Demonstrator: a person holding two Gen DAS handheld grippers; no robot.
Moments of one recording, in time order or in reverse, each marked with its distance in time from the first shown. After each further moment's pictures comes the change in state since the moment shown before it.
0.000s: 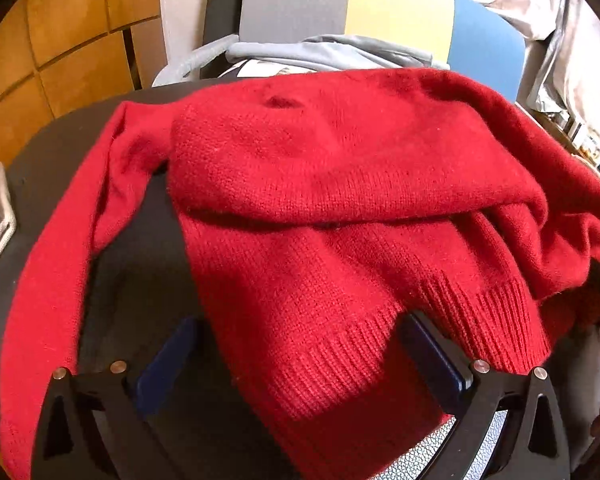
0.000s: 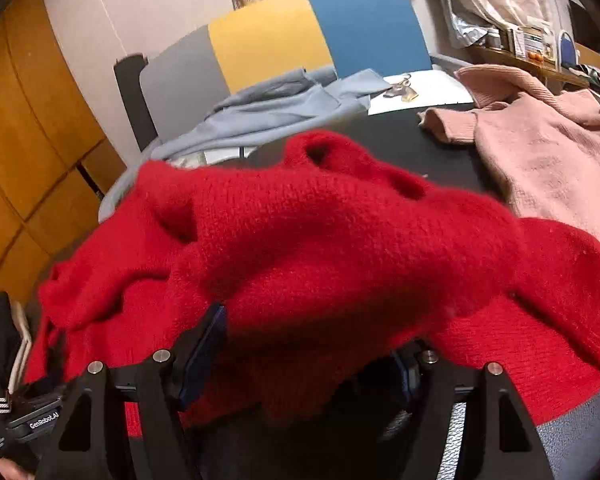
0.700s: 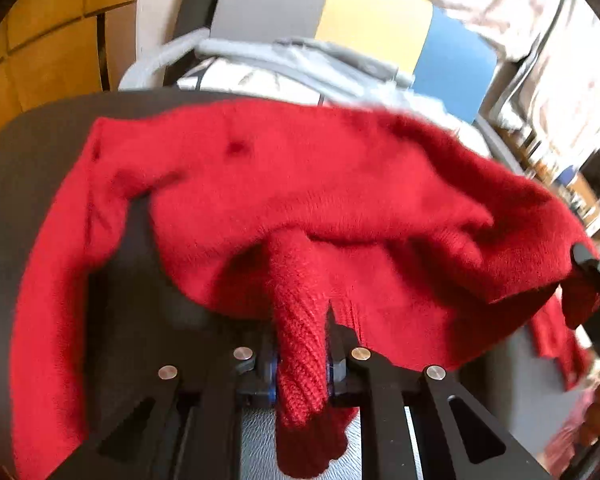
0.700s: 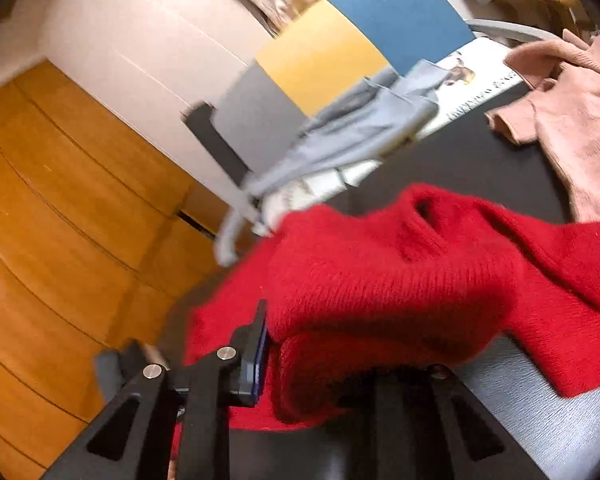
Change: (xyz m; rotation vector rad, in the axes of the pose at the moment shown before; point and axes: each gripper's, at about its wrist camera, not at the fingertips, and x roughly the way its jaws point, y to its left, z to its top) left arm -0.065 0.021 0.031 -0.045 0.012 -0.252; right arm -0.077 0.018 0.035 0.202 -0.053 0.456
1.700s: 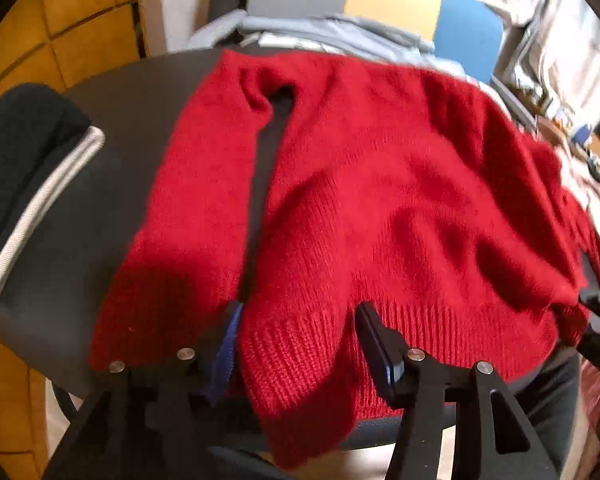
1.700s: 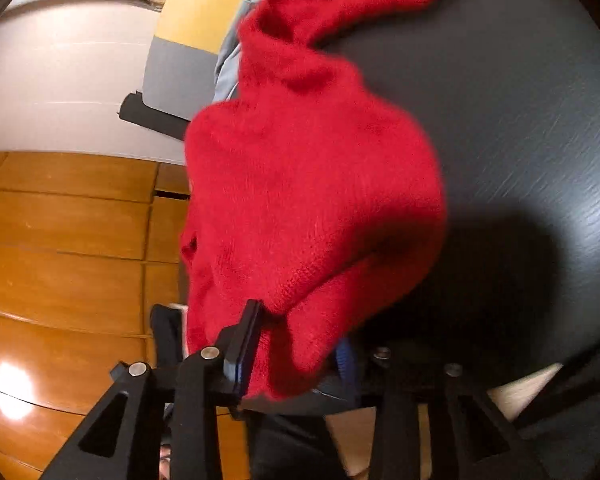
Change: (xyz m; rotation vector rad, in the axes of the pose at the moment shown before) left arm -0.052 0.088 -0.098 0.038 0.072 0.159; right arm -0.053 -0.036 -0.159 0.372 0.222 -0.113
